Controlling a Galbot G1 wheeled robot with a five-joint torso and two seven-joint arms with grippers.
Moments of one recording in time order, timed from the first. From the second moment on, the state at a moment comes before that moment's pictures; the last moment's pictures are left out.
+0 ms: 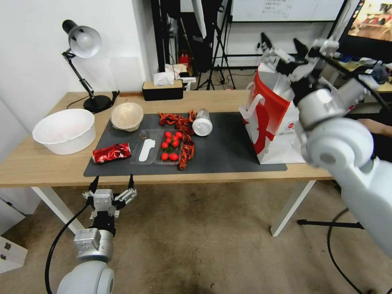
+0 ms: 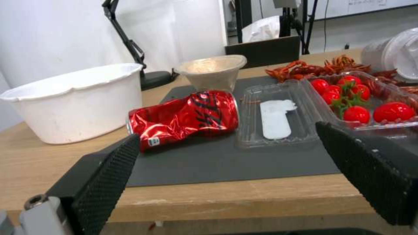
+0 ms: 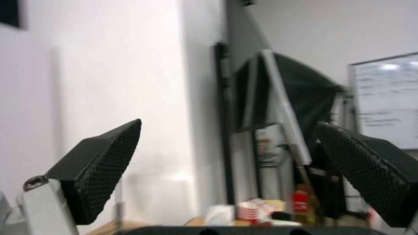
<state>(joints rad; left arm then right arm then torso) 1.67 -1.55 -0.65 -2.20 -0.01 0.04 -0.02 -0.76 0.74 0.18 2.23 0.97 0.02 0.28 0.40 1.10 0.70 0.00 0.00</state>
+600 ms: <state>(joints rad) 1.67 -1.54 -0.65 -2.20 -0.02 0.04 -0.02 -1.39 0.83 0.20 2.34 0.34 0.19 0.18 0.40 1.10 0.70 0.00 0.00</state>
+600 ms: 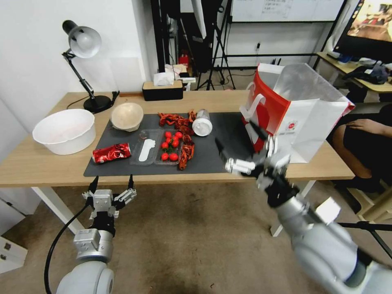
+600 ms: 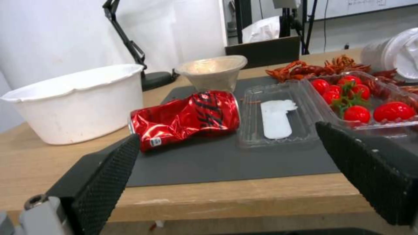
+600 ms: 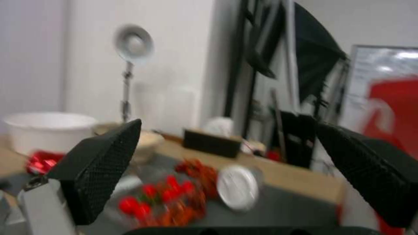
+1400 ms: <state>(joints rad) 1.67 -1.53 -0.65 -2.18 -0.02 0.03 -0.02 -1.72 1.04 0.14 2.16 0.13 0.23 0.53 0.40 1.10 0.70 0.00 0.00</state>
